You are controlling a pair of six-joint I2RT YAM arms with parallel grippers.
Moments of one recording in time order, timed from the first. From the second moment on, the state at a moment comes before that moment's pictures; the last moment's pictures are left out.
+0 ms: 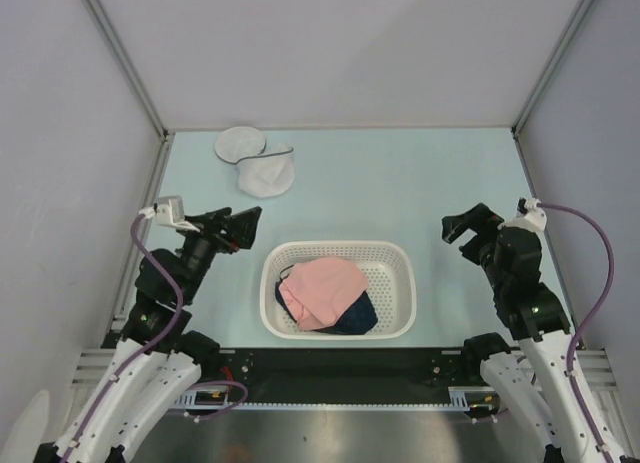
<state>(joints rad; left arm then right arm) -0.45 0.43 0.55 0.01 -0.06 -0.55 0.24 0.53 0.68 -0.48 0.20 0.71</state>
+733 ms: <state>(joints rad) -0.45 0.33 0.65 -0.49 -0.22 -0.61 1.20 1.46 1.17 -0.48 0.26 0.46</state>
